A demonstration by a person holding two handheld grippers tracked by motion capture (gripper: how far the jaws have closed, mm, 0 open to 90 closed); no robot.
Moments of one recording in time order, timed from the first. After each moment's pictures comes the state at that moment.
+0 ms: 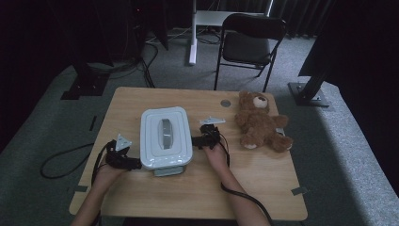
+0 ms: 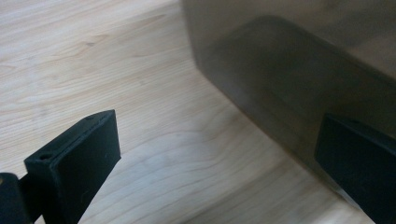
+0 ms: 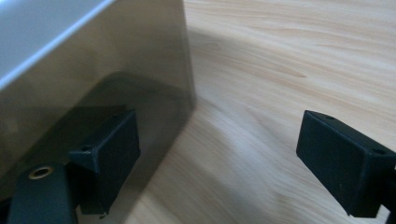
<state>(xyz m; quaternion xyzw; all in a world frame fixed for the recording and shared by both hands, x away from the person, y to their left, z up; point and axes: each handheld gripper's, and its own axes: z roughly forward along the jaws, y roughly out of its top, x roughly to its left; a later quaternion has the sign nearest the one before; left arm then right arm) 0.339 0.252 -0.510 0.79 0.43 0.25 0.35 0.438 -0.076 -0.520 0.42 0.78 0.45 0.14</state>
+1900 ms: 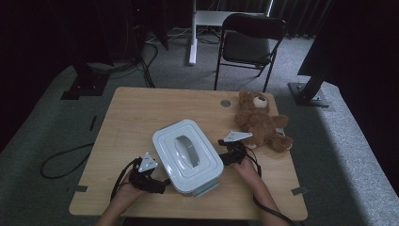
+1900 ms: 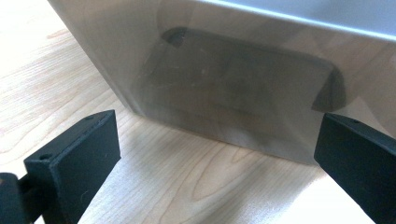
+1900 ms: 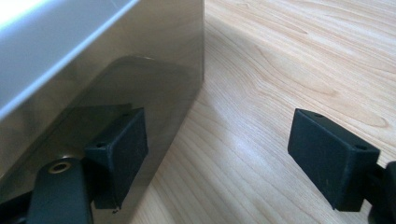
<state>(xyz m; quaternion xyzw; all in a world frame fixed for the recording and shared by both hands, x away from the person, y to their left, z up) 0.280 0.176 -0.510 0.84 0.35 0.17 0.39 0.384 -0.164 -0.520 0.31 0.83 0.46 0.10</state>
